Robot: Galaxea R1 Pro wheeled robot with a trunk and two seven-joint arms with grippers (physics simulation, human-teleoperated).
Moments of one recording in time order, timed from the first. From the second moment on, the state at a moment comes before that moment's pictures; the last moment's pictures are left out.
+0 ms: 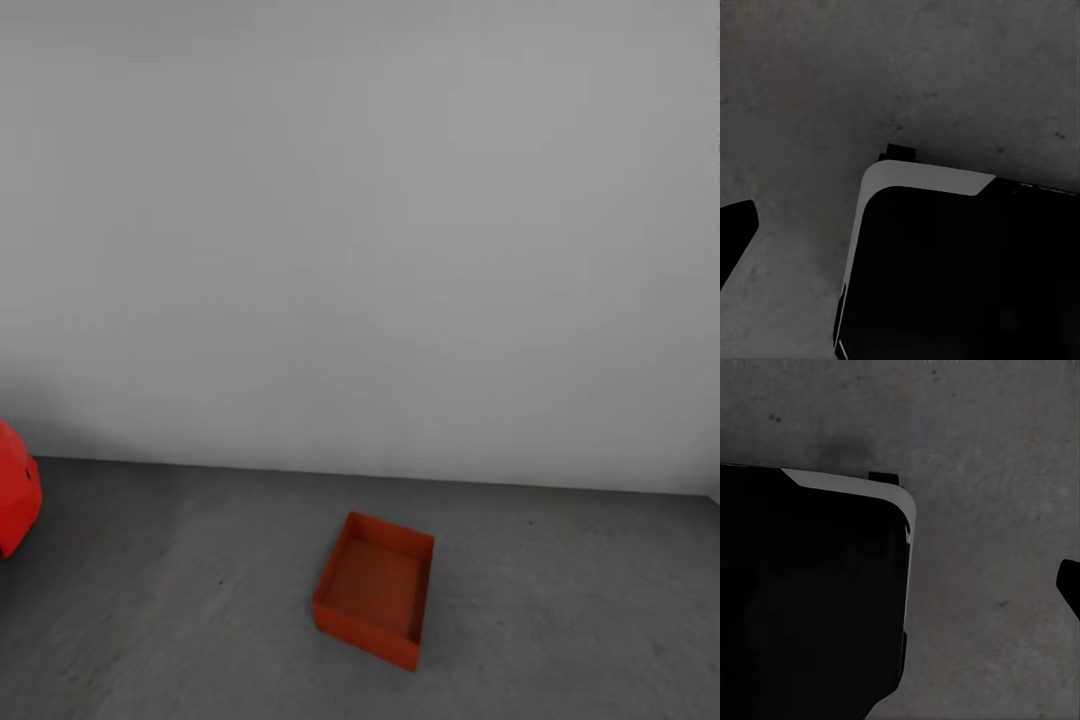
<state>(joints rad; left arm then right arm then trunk) -0.21 0.01 0.00 0.00 0.20 -0.10 0.04 -0.11 0.00 0.52 0.03 -0.41 -0.21 -0.08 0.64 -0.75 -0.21</state>
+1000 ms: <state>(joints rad) -0.21 0.02 0.00 -0.01 0.20 -0.11 0.05 -0.11 0.00 0.52 0.03 -0.41 -0.21 -0.08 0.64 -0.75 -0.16</state>
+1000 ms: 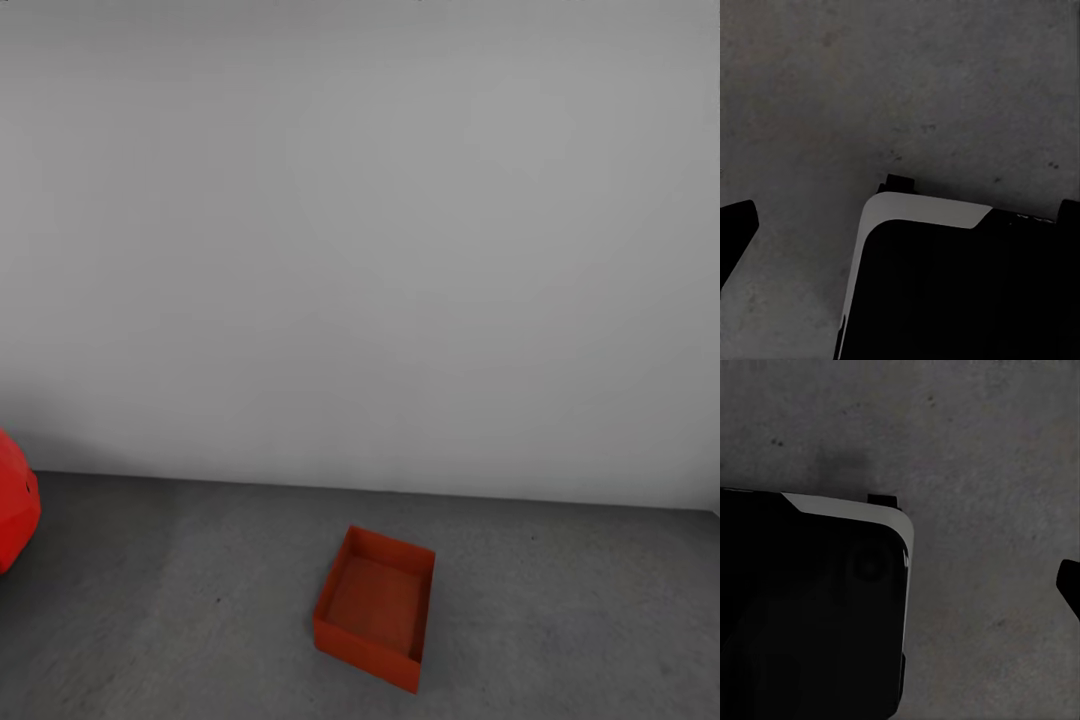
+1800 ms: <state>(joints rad) -0.21 0.02 0.00 -0.01 0.20 -0.11 0.05 -0.11 0.01 0.52 0.03 -0.41 -0.25 -0.08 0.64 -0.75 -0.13</state>
